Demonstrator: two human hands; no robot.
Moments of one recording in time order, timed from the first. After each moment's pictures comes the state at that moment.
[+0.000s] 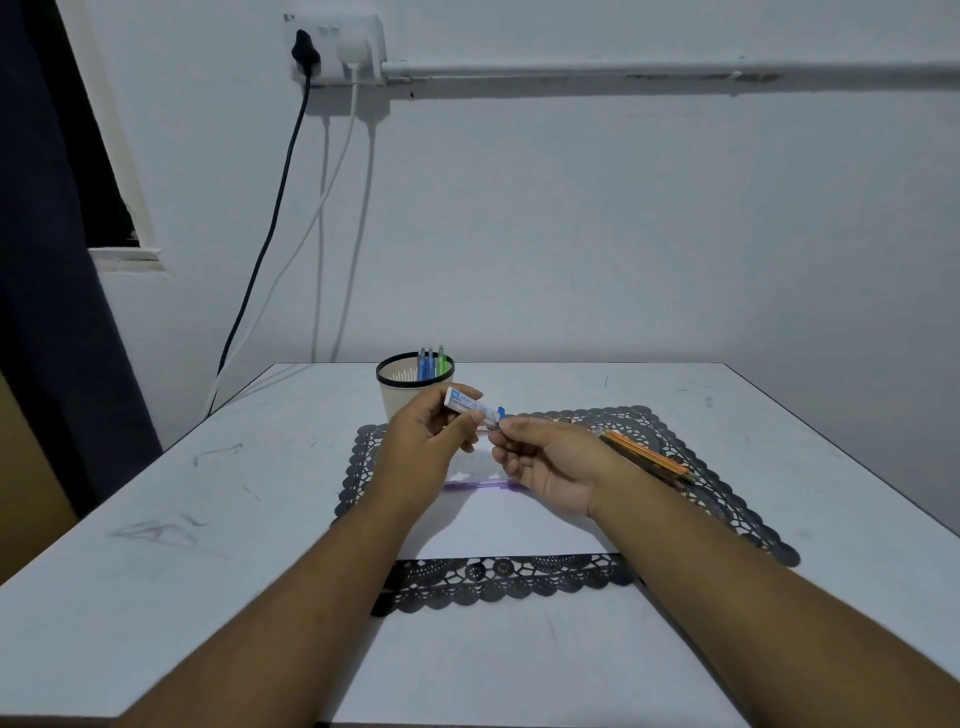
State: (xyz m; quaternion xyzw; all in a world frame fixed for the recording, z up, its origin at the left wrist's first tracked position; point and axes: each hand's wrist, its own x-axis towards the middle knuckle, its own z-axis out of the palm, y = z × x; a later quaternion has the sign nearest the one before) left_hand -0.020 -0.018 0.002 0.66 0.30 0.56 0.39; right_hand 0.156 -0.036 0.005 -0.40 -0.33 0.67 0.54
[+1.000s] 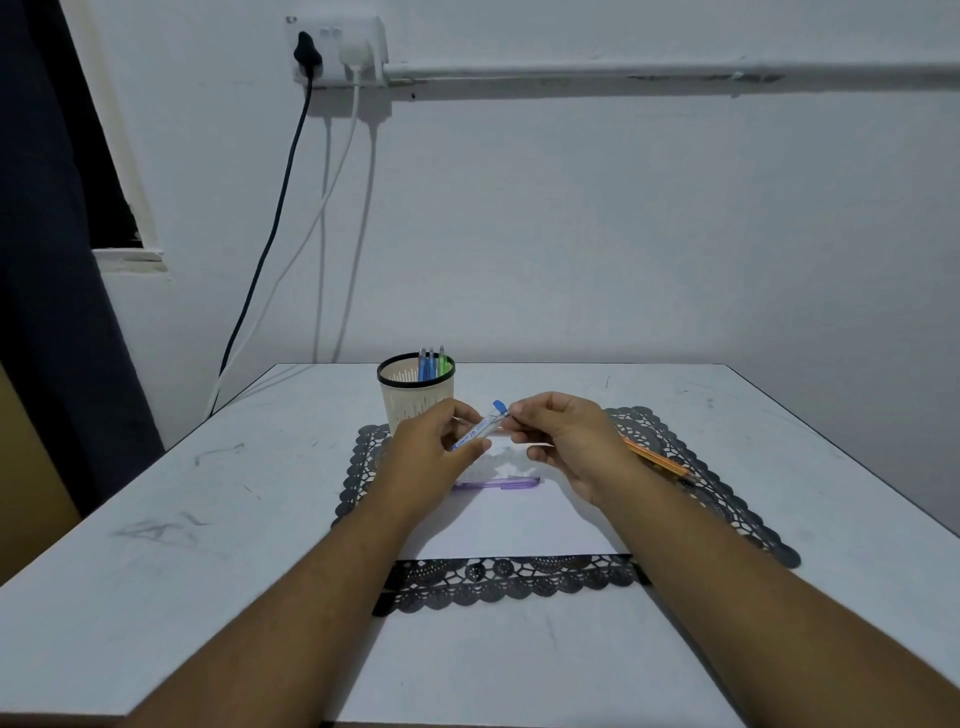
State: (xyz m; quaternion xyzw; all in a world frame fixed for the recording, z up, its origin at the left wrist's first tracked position) left_hand -0.026 -0.001 -0.014 0.75 0.41 0.44 0.27; right_hand 0.167 -0.039 0.013 -0.48 -0.44 0.48 0.58
